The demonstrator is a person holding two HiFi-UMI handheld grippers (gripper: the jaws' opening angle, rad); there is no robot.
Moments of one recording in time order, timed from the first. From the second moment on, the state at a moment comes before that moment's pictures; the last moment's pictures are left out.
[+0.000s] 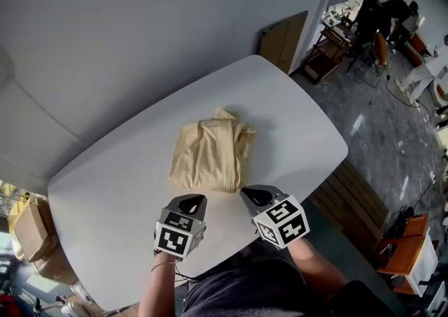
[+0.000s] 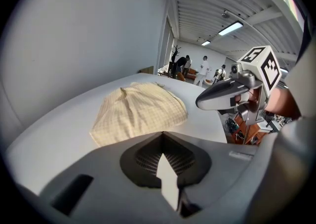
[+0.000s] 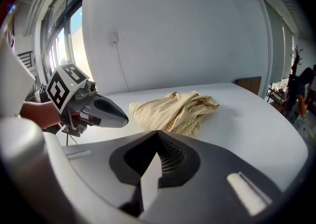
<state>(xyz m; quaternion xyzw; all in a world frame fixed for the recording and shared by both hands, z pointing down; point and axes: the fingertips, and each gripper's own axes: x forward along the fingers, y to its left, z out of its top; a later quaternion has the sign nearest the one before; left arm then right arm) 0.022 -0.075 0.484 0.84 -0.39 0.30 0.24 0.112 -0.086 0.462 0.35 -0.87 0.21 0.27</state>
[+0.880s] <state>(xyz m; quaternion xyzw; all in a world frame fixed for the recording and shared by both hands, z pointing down) 0.018 -0.016 0.498 0.82 -0.42 0.24 0.30 0.089 -0.031 0.477 0.37 -0.86 0.25 0.23</state>
